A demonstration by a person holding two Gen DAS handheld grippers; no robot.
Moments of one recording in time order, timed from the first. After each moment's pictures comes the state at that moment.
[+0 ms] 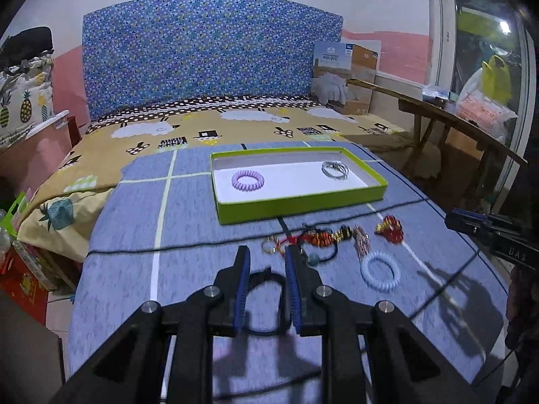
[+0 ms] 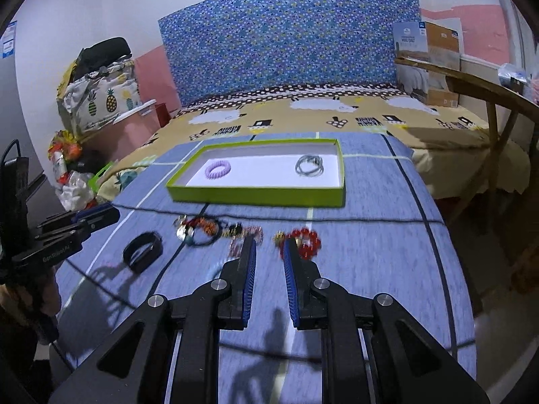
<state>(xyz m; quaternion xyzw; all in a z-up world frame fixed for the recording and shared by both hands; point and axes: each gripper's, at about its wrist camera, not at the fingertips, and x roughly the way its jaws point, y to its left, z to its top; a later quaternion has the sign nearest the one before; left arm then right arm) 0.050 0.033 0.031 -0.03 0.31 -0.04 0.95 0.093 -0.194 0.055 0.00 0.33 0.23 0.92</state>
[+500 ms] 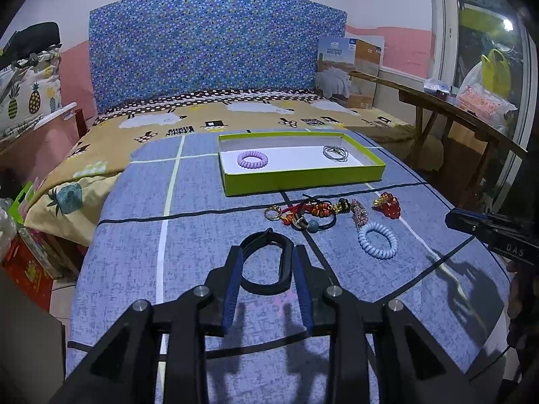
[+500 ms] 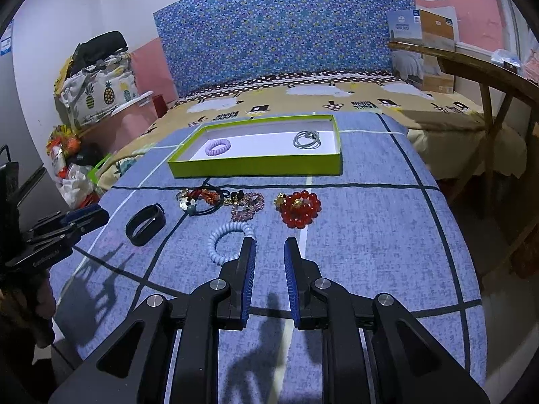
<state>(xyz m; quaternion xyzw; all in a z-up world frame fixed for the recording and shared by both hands) 0.022 0.031 0.017 -0.03 0.32 -0.03 0.95 0.071 -0.200 0.039 0.01 0.35 0.22 0.91</state>
